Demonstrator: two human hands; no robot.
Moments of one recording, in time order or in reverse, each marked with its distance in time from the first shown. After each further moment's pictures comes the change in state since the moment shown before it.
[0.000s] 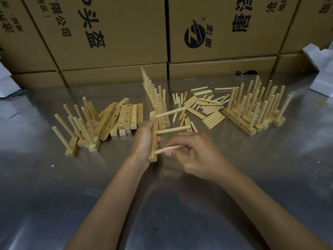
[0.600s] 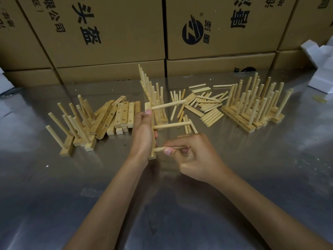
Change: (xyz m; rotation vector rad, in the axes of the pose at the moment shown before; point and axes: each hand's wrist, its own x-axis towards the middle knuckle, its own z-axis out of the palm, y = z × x) left_hand -0.007 0.003 0.004 0.222 0.073 0.266; right_hand -0.005 0.002 0.010 0.047 0.070 0.058
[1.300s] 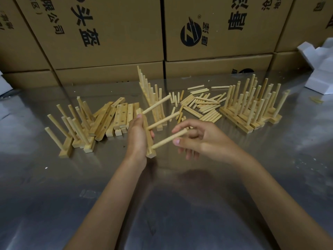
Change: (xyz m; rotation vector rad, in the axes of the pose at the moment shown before) left_hand 0.009 -0.010 -0.004 -0.182 0.088 -0.141; right_hand 0.013 0.005 -0.042 0.481 -0.204 0.362
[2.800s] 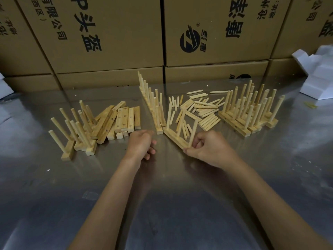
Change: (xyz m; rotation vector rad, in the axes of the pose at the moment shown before) left_hand 0.022 -0.006 -0.010 0.402 -0.112 -0.066; right_hand 0.013 0.042 -0.009 -0.524 0.264 0.196
